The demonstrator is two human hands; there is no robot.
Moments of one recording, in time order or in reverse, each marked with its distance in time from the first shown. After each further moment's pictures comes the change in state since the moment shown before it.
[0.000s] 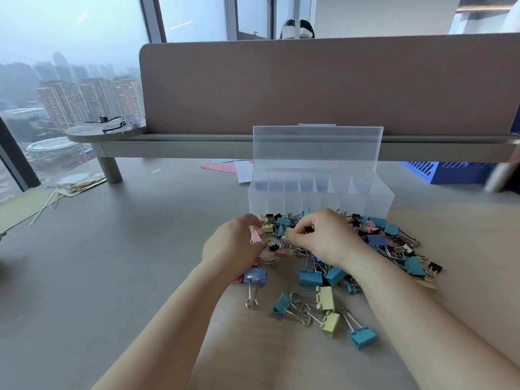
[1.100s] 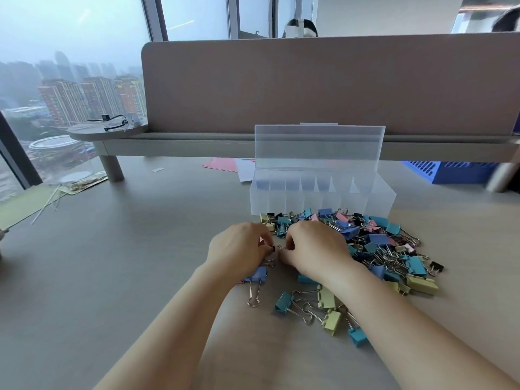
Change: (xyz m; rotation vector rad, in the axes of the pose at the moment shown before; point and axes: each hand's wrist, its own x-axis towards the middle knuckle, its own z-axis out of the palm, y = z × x) left_hand -0.002 0.002 0.004 0.165 -0.045 0.143; right_hand -0.002 -0.008 0.026 -0.467 0.055 -0.142
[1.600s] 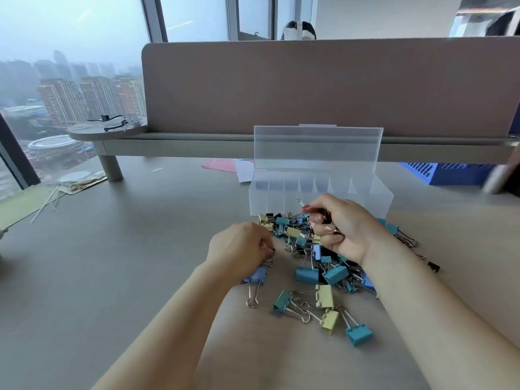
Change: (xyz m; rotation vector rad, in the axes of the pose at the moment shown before) left_hand -0.001 0.004 -0.005 0.029 -0.028 0.010; right_hand 0.012 0.033 -0.037 1.558 -0.201 0.451
